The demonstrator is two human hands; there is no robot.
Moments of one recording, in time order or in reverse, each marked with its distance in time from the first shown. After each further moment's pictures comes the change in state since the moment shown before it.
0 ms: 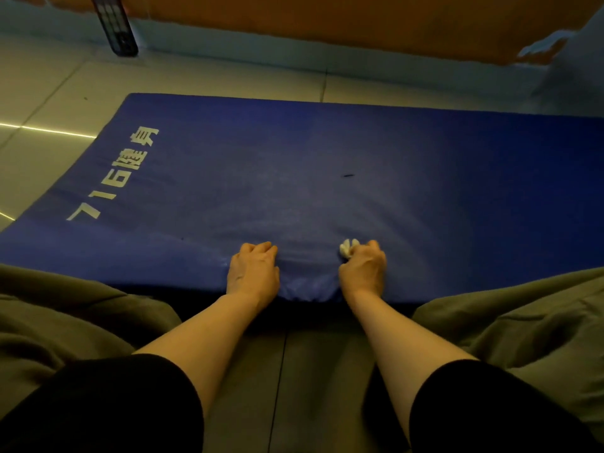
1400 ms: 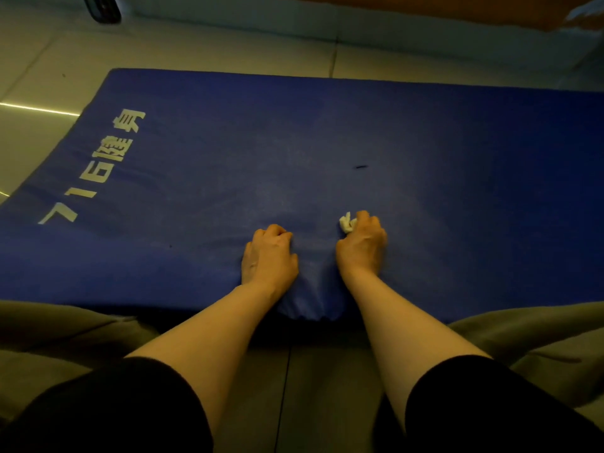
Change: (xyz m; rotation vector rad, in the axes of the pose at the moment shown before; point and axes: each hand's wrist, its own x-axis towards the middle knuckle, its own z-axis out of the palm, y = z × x) left_hand 0.053 0.011 0.000 -0.182 0.021 -0.037; right_hand 0.059 -0.032 0.033 0.072 0.043 0.010
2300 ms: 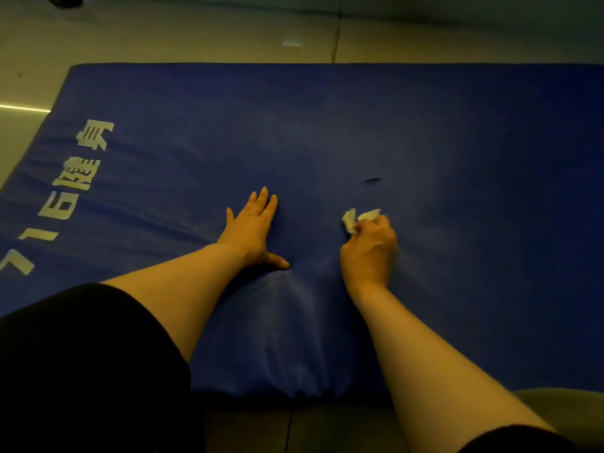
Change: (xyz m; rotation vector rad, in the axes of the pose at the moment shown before) left_hand 0.133 -0.040 -0.016 0.162 -0.383 0.082; right_hand 0.062 -0.008 0.039 0.059 0.092 -0.050
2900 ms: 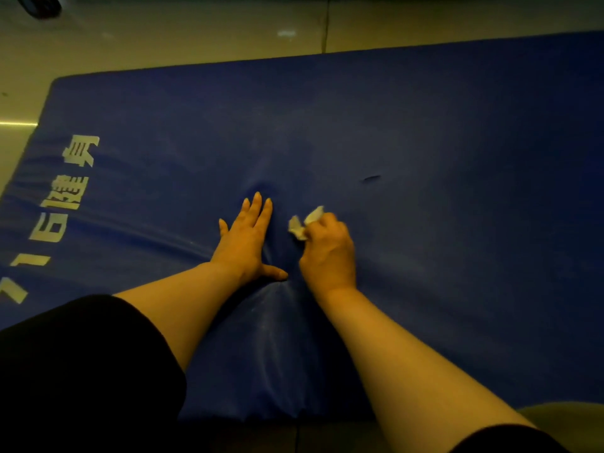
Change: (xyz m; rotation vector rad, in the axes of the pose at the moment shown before) left_hand 0.006 -0.005 0.011 -0.023 0.036 0.009; right_hand -0.014 -0.029 0.032 0.062 -0.099 -0.292
